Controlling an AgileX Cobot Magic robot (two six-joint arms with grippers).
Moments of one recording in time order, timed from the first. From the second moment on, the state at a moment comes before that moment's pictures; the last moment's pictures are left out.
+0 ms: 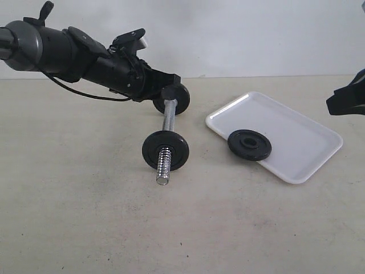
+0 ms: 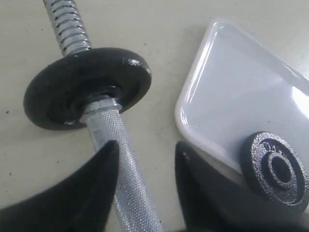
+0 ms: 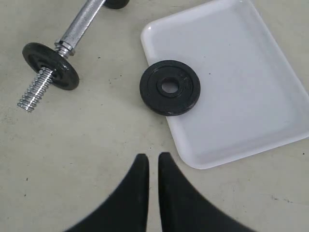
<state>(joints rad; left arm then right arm) -0.35 2.16 -1.54 -1.01 0.41 0.76 0.01 1.15 -0.86 0.58 0.77 -0.71</state>
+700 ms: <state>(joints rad) -0.35 2.23 -1.55 -0.95 0.41 0.58 0.01 1.15 -0.86 0.58 0.78 -0.71</state>
